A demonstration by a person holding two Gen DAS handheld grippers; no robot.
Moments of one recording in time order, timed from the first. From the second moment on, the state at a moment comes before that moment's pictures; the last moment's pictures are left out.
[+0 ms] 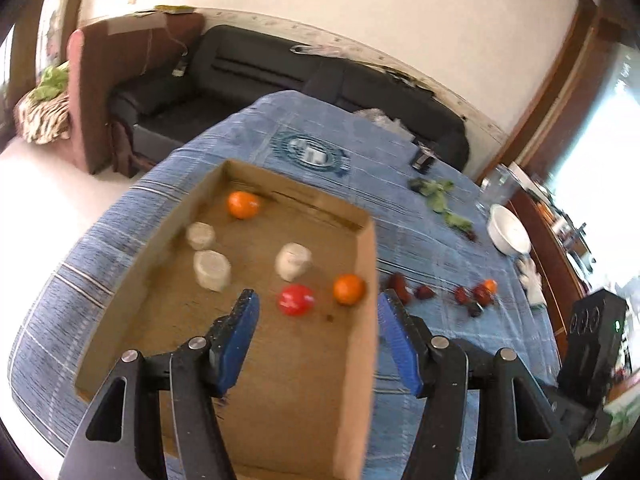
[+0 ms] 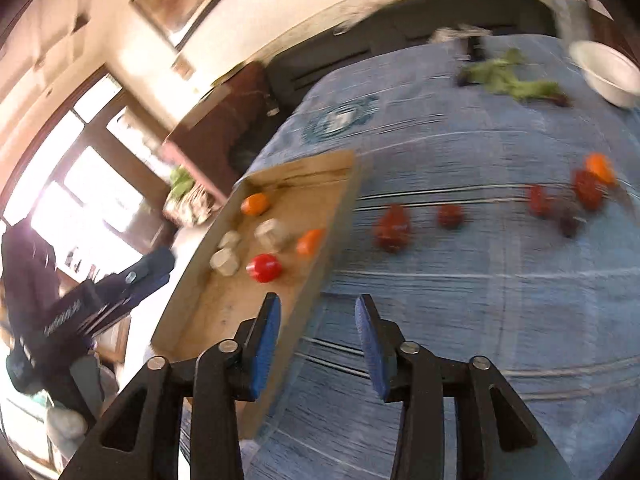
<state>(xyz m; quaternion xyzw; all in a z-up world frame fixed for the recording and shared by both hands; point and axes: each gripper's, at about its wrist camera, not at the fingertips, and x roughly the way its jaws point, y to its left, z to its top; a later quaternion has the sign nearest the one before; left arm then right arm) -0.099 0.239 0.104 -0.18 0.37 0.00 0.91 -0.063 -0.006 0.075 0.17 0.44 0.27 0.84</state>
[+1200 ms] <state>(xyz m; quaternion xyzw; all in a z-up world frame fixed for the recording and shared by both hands) -0.018 0.063 0.044 -0.05 0.44 -0.11 0.89 0.026 -0.180 0.053 0.18 0.45 0.12 0.87</state>
